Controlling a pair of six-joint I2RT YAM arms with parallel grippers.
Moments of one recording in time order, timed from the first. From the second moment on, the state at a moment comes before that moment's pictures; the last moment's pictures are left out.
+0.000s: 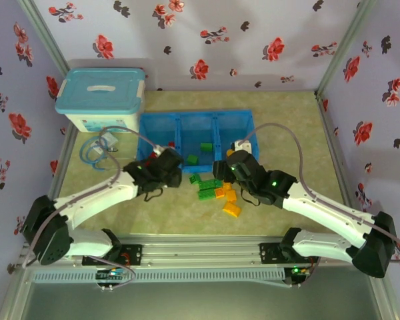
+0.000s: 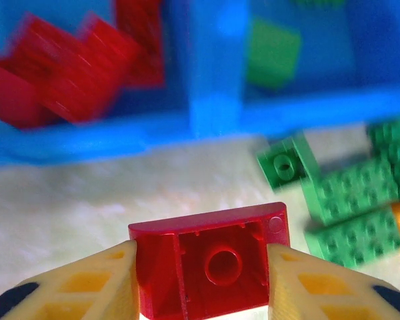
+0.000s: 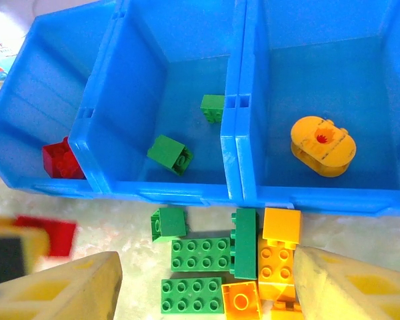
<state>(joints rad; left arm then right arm) -0.83 1.29 0.94 -0.67 -0.31 -0.66 0.93 1.08 0.88 -0.51 0.33 0.70</state>
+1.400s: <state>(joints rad) -0.60 0.89 0.79 -0.63 -0.19 -0.56 0.95 1.27 0.76 -0.59 0.29 0.81</state>
